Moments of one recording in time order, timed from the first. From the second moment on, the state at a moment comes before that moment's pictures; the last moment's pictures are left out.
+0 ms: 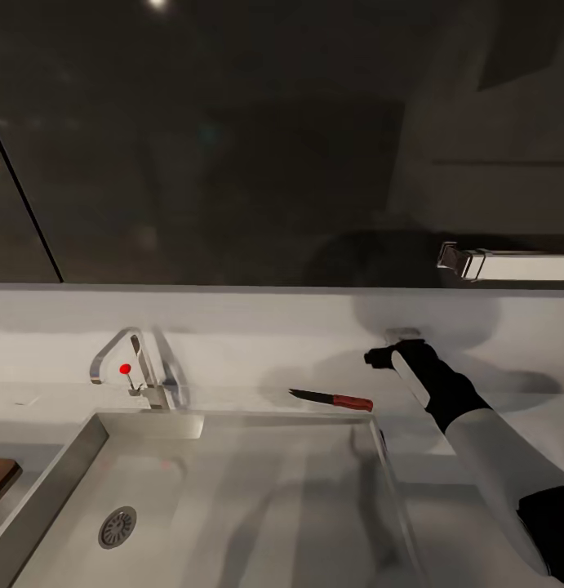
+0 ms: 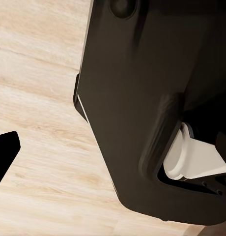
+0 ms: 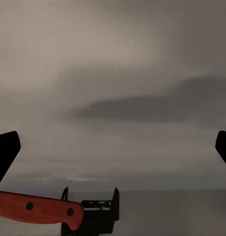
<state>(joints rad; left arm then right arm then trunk) -0.06 -0.04 -0.64 0.08 0.88 -0.07 0.01 -0.98 -0.17 0.35 -0.79 -0.39 0.73 -0.23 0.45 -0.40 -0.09</state>
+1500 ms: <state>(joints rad) -0.06 -0.04 -0.64 0.08 0.88 -0.07 0.01 -0.98 -0.12 0.44 -0.68 -0.39 0.72 -0.11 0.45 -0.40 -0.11</state>
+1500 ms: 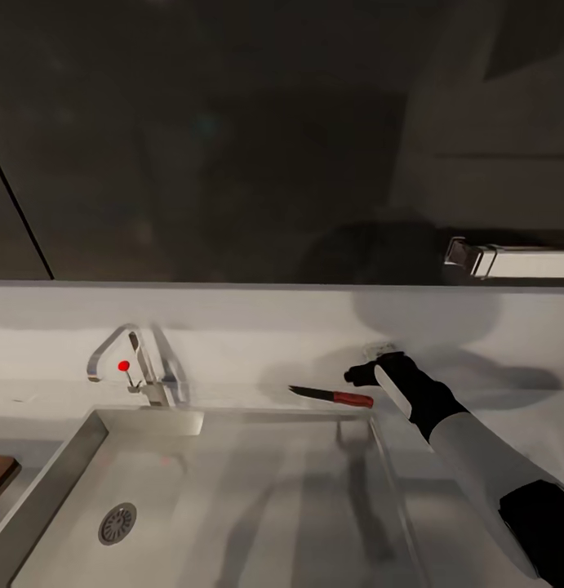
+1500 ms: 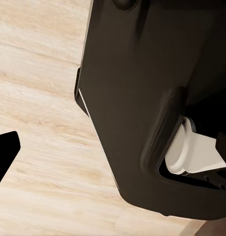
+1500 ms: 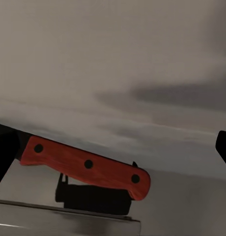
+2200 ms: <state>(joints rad) -0.06 -0.04 -0.64 0.08 0.88 -0.07 0.01 -0.98 -0.11 0.44 -0.68 -0.39 0.72 -0.11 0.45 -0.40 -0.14</state>
